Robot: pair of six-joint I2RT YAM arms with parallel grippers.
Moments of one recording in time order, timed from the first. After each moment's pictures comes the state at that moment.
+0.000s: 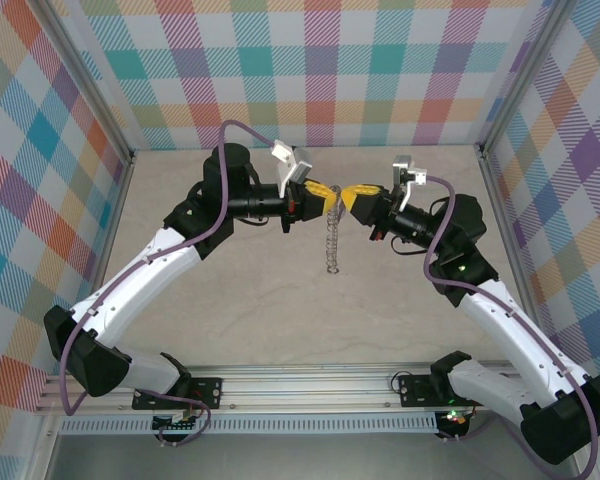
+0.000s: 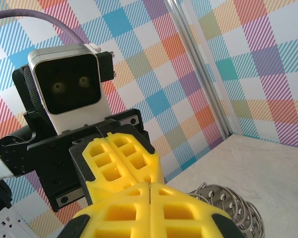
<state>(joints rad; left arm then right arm) -0.66 1.38 1.43 -0.21 0.74 -0.08 0.48 0.98 0.91 0.28 -0.63 0.57</state>
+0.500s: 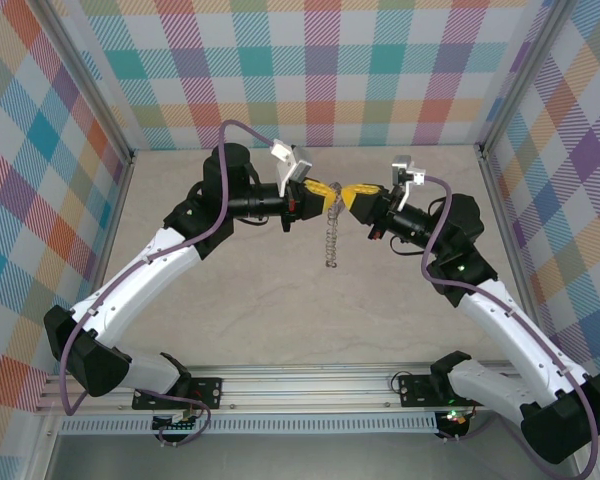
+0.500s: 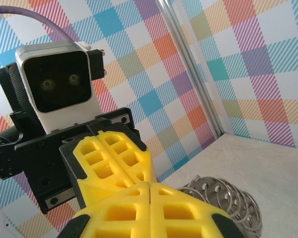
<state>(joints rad) -0.66 1.38 1.43 -0.21 0.72 -0.08 0.47 0.98 0.91 0.26 -0.59 0.54</state>
